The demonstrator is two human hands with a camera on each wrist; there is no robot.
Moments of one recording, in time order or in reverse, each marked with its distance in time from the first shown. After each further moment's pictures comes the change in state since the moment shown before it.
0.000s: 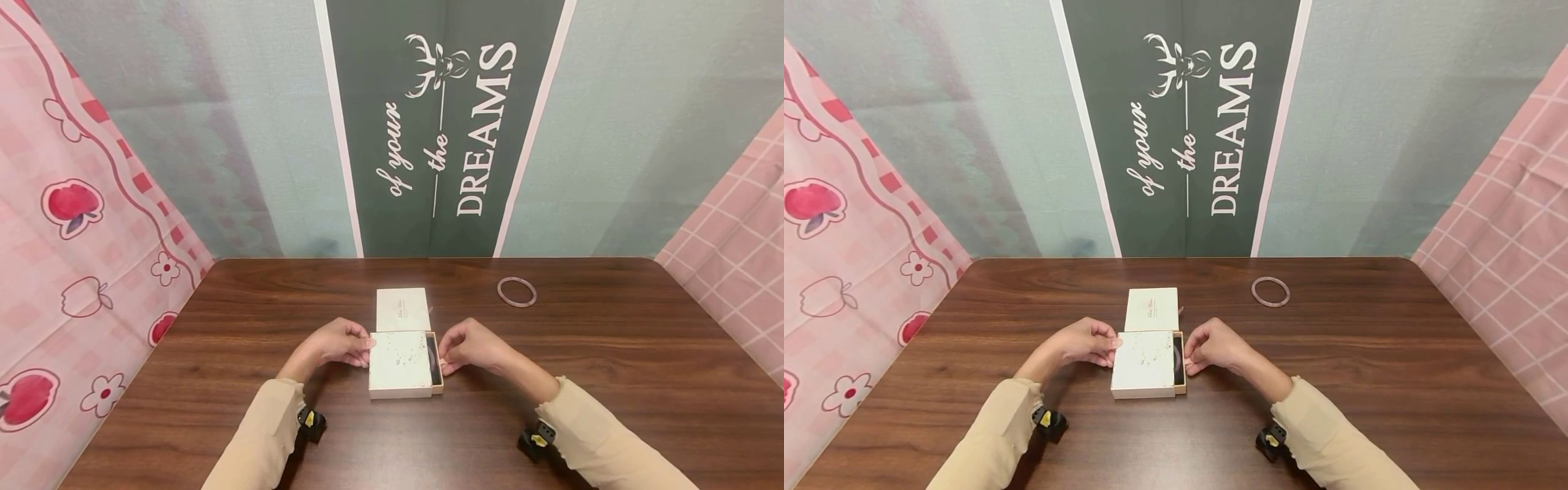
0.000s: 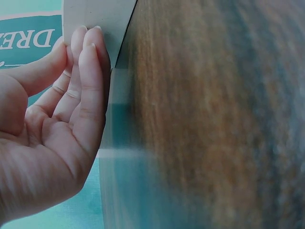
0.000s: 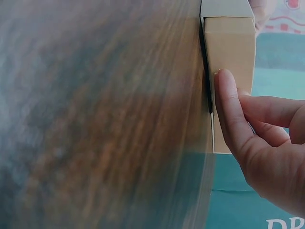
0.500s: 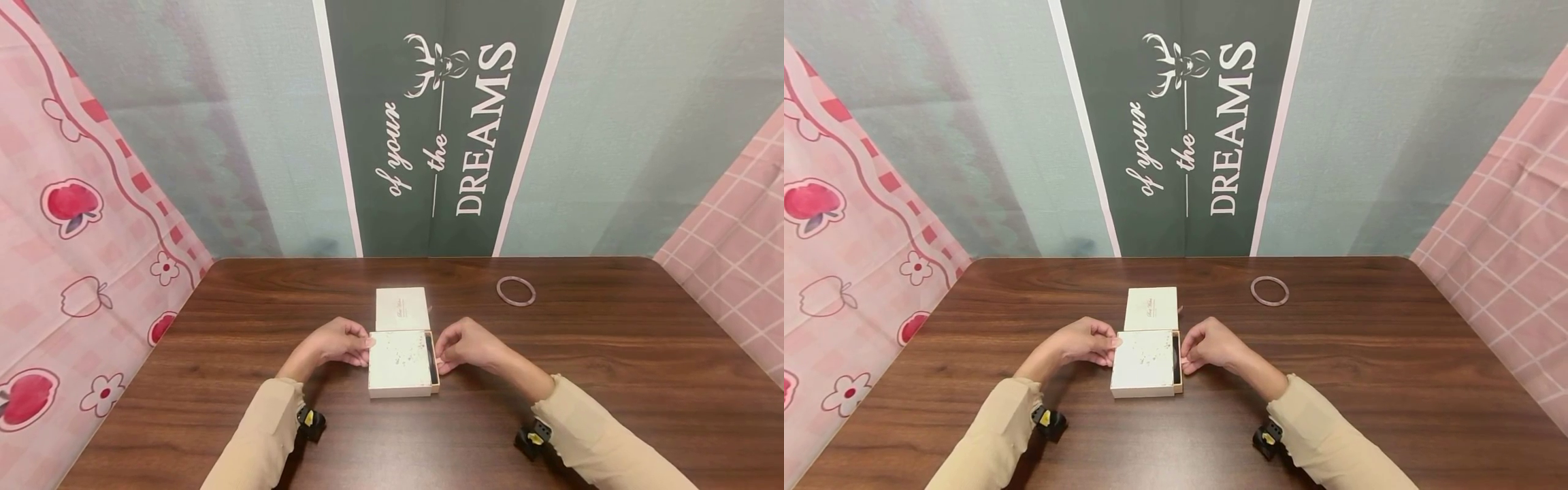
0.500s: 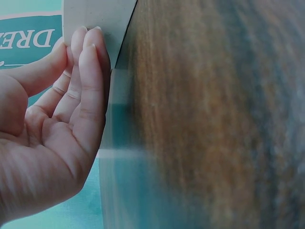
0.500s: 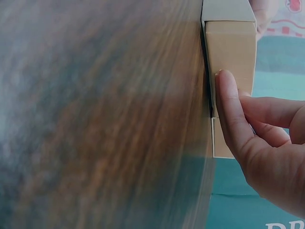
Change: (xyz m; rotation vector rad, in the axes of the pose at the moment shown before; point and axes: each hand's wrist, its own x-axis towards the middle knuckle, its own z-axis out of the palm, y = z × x) left_hand 0.000 0.001 0.001 0.002 0.007 -0.011; right_hand 0.001 -0.004 0.003 -0.028 0.007 0.006
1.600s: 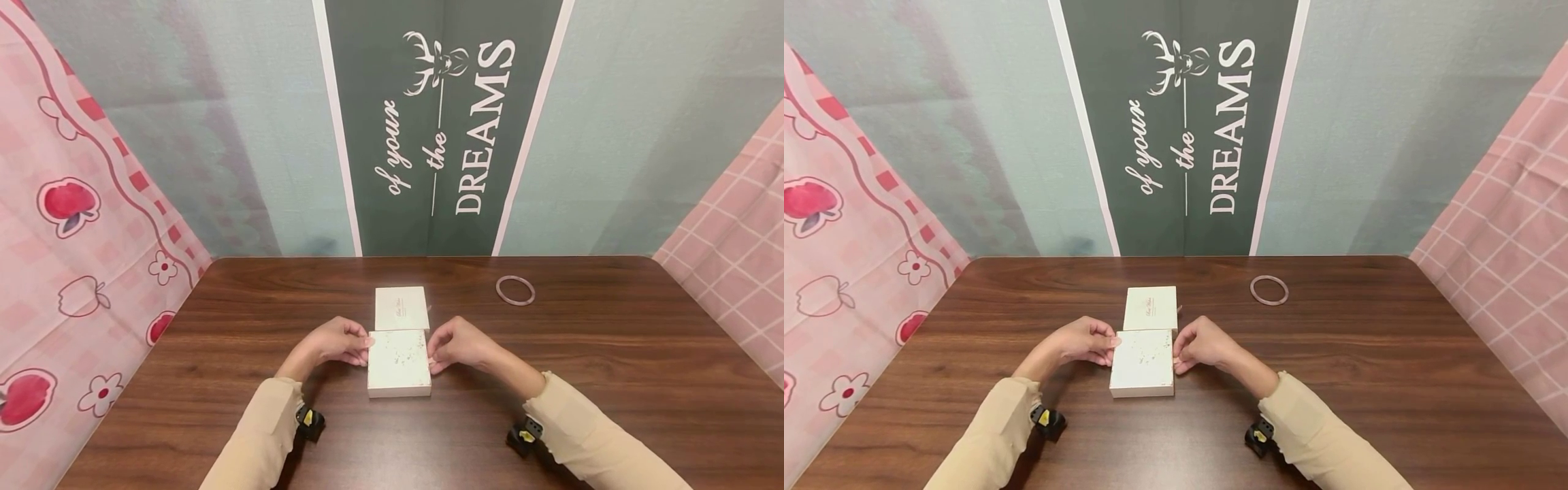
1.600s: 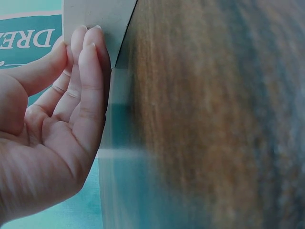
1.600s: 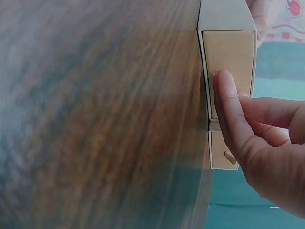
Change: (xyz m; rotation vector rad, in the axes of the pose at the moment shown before) left_hand 0.000 -0.002 -0.001 0.004 -0.022 0.018; right_hand 0.006 -0.004 0.009 0.010 -0.024 -0.005
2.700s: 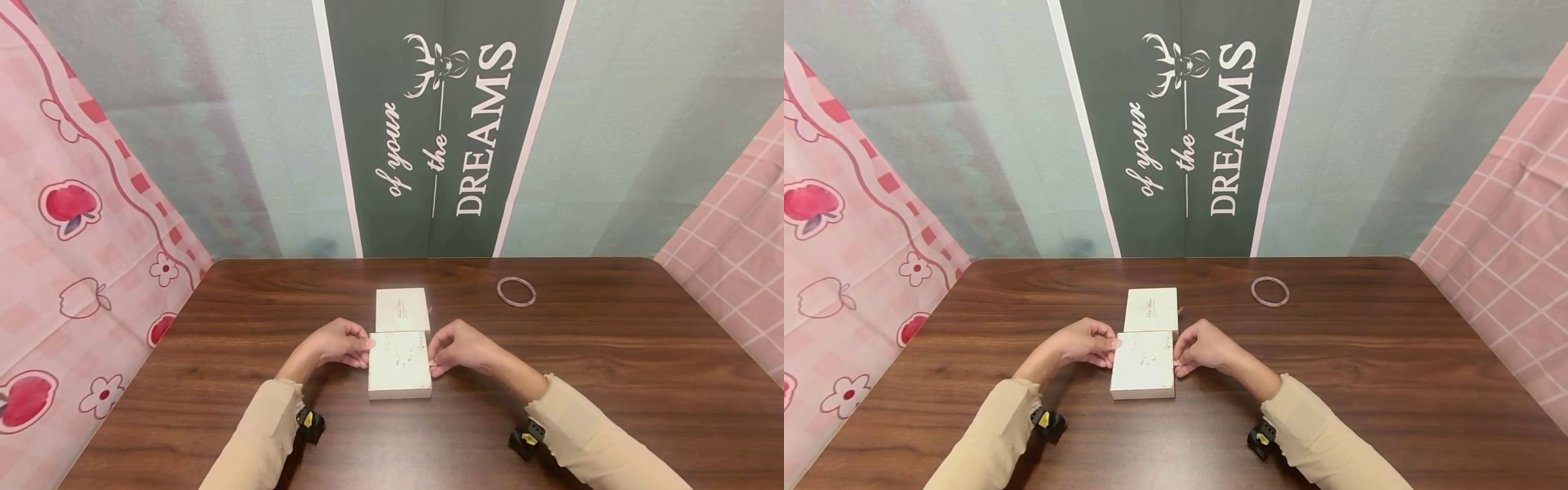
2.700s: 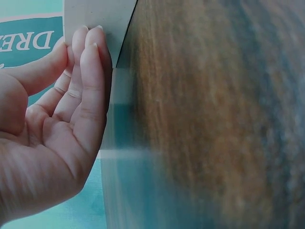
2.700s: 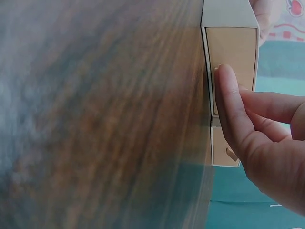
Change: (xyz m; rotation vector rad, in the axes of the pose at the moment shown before) left_hand -0.001 0.003 0.001 0.019 0.017 -0.021; right_hand -0.001 0.001 -0.001 0.018 -0.024 0.016
